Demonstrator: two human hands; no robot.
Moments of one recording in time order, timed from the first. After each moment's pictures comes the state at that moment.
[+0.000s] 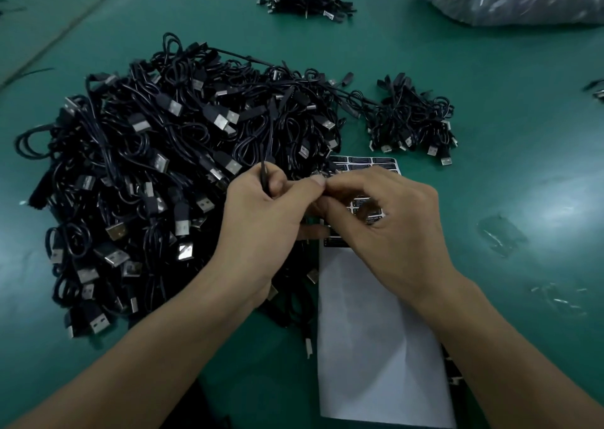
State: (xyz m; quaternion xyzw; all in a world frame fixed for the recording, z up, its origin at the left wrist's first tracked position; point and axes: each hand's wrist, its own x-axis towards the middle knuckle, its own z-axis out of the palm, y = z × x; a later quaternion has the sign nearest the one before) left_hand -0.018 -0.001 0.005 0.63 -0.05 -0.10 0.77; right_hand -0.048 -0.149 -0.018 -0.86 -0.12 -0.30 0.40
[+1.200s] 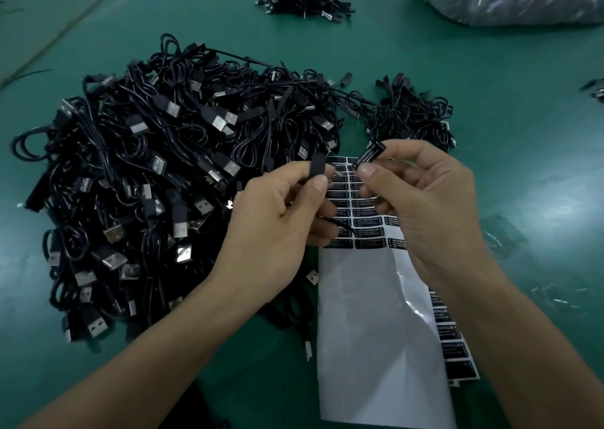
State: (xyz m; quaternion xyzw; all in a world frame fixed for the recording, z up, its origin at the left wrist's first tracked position) left_hand -0.018 0.000 -0.001 0.72 -0.18 -0.07 0.67; right_hand -0.049 -0.161 0.004 -0.67 0.06 -0.19 0.72
